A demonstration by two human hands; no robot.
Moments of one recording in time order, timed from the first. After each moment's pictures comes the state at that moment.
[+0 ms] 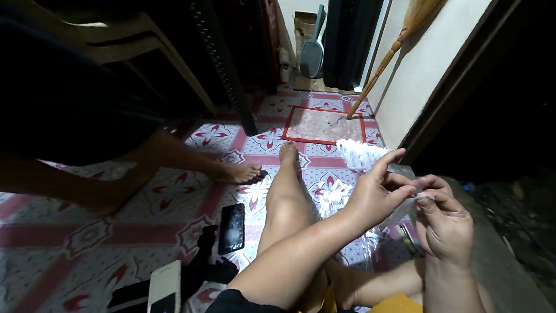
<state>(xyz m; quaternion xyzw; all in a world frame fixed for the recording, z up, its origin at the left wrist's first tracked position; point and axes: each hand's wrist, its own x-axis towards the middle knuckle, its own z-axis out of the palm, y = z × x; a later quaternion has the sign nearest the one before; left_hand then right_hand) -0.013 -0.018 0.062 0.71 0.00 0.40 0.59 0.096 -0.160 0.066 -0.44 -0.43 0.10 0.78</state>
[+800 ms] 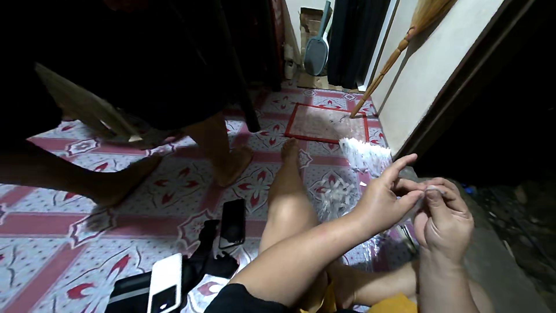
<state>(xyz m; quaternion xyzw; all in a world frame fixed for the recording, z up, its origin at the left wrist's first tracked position) 0.002 -0.032 0.052 0.69 -0.02 0.39 0.61 0.112 -0.149 0.043 -0.43 -0.41 0.05 0.80</state>
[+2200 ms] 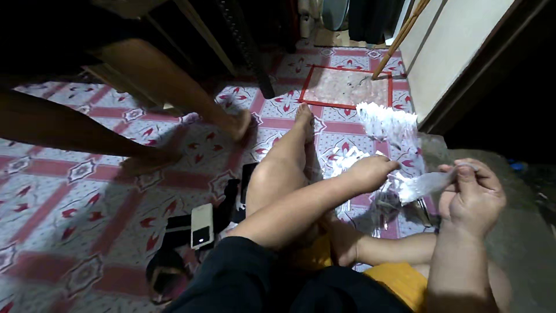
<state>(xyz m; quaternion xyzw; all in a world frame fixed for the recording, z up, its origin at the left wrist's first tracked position) -0.040 0.002 0.019 0.97 0.09 0.08 0.20 0.193 -0.183 -0.079 -0.44 -0.41 0.07 0.79</state>
